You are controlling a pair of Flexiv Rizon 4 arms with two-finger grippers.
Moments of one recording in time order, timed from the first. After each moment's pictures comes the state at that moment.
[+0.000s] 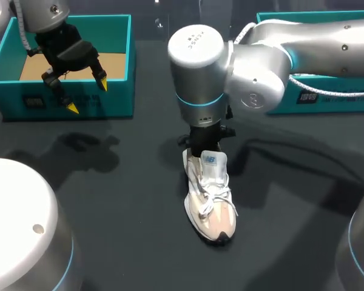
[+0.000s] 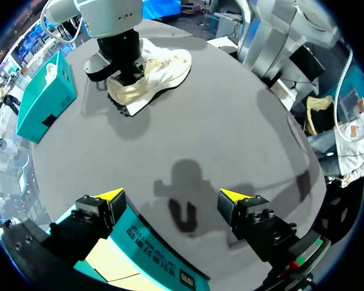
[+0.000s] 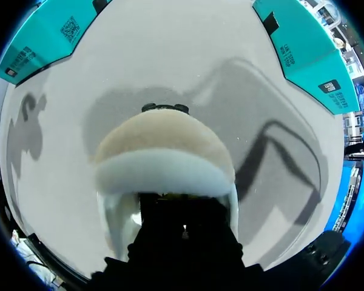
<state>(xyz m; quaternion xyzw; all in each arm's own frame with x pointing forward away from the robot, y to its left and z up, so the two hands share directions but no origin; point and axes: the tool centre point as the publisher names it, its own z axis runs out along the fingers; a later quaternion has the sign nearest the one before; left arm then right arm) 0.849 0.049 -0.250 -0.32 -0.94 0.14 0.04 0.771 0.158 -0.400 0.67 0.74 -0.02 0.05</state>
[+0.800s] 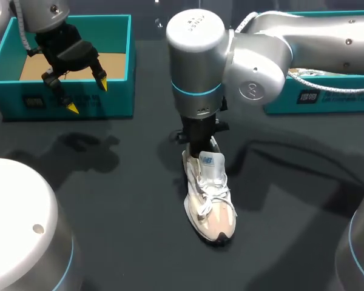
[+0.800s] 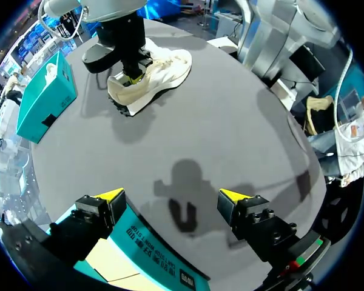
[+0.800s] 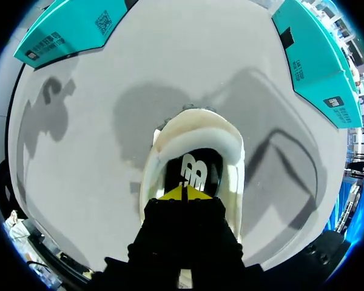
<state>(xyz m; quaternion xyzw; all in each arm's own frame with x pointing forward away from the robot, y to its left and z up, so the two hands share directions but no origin) 0.849 0.049 -0.250 -0.32 -0.94 0.14 0.04 0.760 0.179 -0.367 0.64 0.77 -0.01 0.03</state>
